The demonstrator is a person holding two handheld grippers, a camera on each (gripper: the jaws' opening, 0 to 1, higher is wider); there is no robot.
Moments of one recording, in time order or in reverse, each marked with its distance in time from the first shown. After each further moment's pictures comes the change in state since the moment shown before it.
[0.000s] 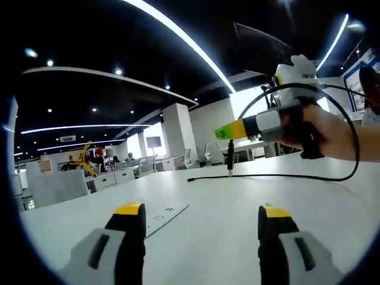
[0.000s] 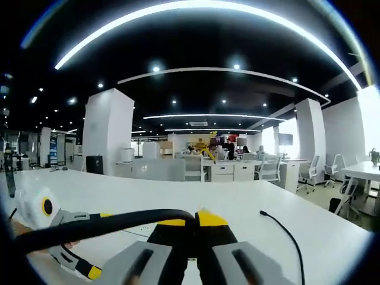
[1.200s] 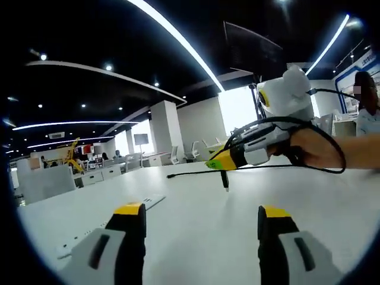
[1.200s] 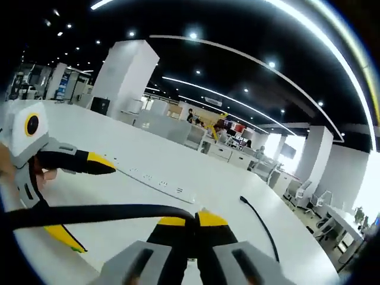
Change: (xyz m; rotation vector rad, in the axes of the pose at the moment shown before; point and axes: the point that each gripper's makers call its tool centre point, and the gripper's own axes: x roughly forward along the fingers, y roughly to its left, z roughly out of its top) left arm -0.004 -0.038 -0.018 -0.002 0.044 -0.108; right arm -0.013 -0.010 -0.067 -0.338 0.210 -0.016
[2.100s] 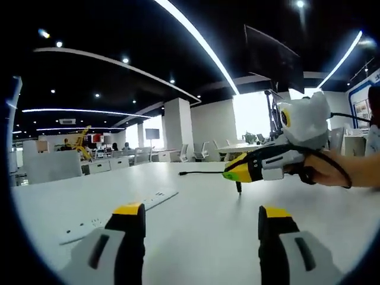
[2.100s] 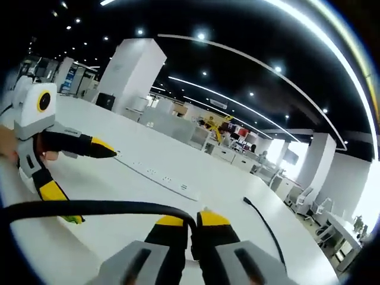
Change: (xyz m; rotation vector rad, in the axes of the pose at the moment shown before) left arm -0.007 0.026 -0.007 -0.110 -0.001 0.093; right arm 0.011 0.008 -0.012 -0.052 -0.016 0.020
